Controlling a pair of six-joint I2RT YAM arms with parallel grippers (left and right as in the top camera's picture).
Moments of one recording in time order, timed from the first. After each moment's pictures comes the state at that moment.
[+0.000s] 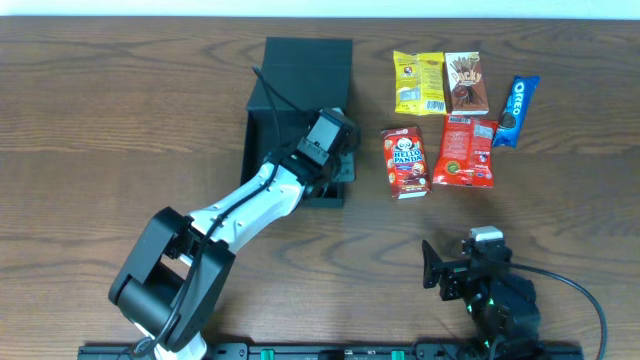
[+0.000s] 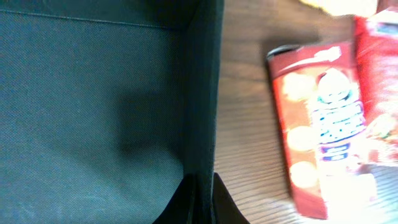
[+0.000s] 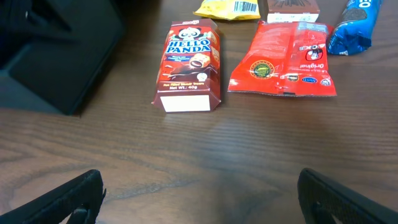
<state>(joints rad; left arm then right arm) -0.64 1.83 1.17 -0.27 0.04 -0.66 0.23 0.01 0.16 -0.64 0.02 0.13</state>
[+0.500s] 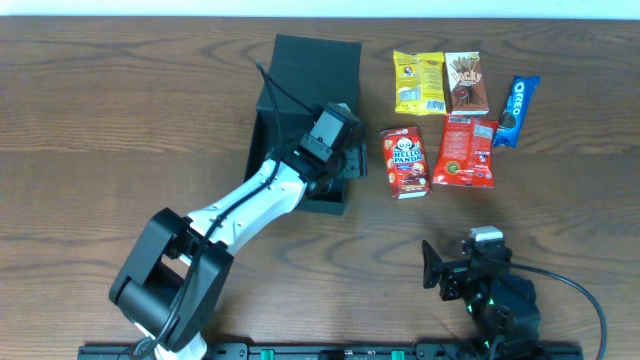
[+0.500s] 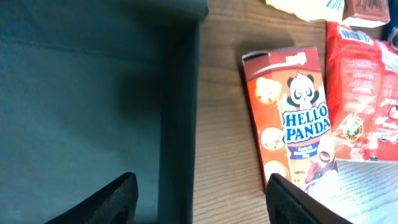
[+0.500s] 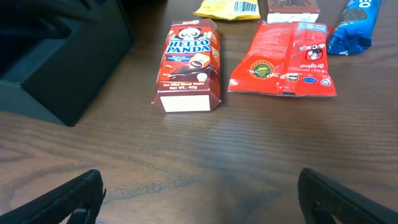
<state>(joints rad) -0.64 1.83 1.21 -0.30 0.07 -0.66 0.23 0.01 0.16 -0.64 0.02 0.13</state>
